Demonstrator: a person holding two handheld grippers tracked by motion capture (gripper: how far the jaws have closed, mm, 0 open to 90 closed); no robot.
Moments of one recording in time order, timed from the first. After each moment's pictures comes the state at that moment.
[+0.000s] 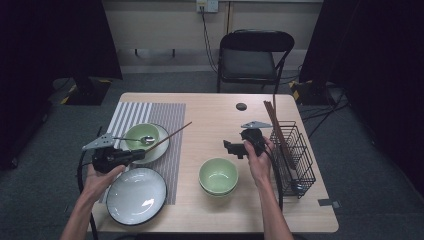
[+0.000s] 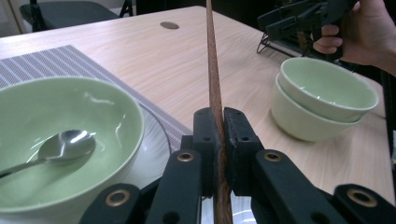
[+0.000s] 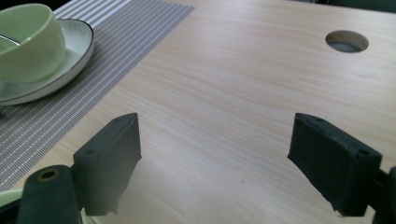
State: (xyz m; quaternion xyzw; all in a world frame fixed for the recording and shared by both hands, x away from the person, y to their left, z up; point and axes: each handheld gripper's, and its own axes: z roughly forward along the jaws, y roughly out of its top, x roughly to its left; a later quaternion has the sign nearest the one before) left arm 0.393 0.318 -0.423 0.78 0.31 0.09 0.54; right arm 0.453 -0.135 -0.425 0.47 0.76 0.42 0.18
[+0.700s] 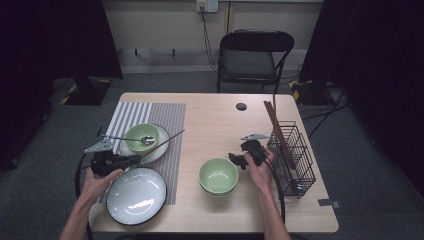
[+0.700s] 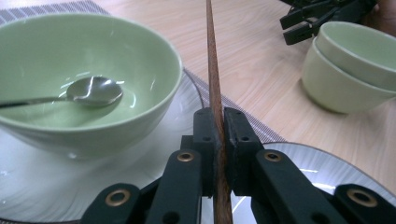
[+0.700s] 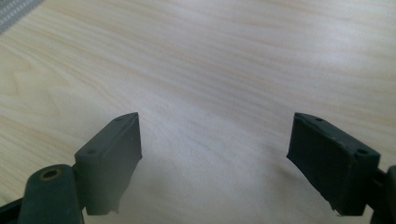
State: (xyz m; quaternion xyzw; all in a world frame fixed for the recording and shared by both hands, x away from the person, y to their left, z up) left arm 0.400 0.335 -0.455 0.79 0.34 0.08 0.50; right arm 0.454 -0.145 -0.482 0.49 0.78 0.34 0.19
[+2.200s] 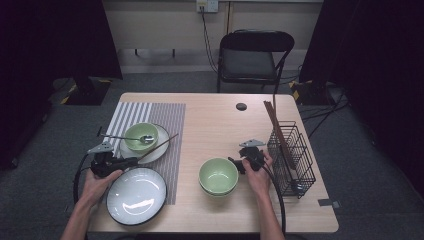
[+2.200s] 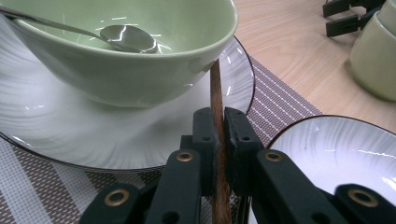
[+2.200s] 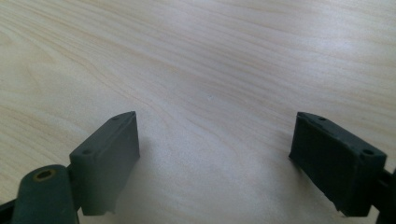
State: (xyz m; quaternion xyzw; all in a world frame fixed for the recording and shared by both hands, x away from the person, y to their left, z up) left arm 0.409 0.347 -0.481 0.79 0.39 0.08 0.47; right arm 0.445 -0.143 -0.501 0.48 0.78 0.34 0.22
